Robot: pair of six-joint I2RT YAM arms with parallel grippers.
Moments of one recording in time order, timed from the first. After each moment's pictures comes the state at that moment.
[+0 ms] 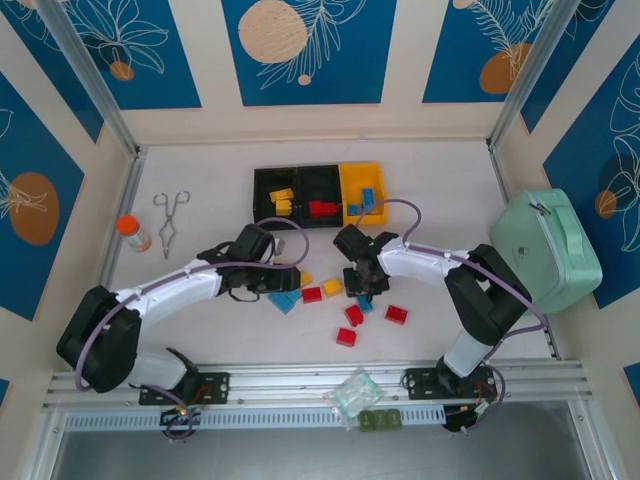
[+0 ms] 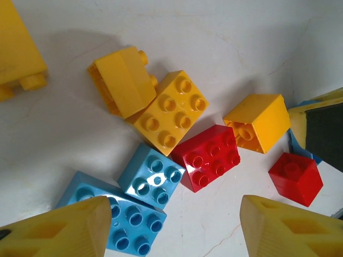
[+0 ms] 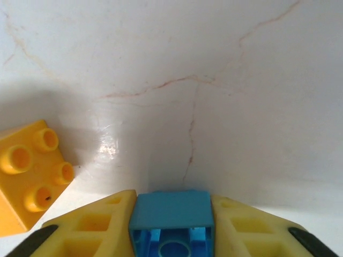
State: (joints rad) left arm -0.65 1.38 0.77 -0.42 0.29 -0.63; right arm 0.71 1.65 0.96 -0.75 0.04 0.59
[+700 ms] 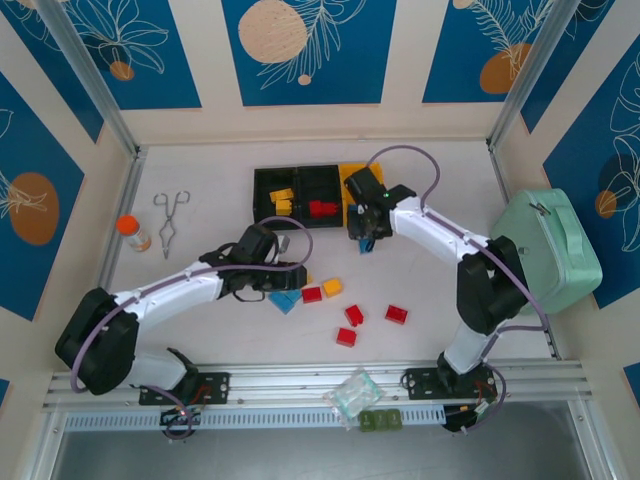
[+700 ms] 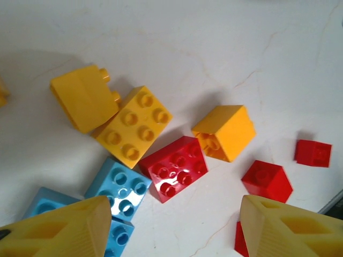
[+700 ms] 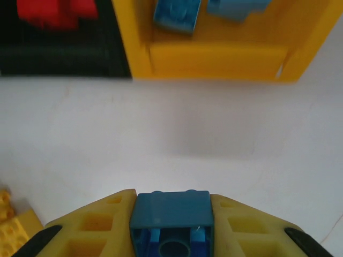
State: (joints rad) left arm -0.68 1.35 0.77 -0.35 0.28 -0.67; right arm 0.52 1.73 1.37 -0.82 0.12 0.45
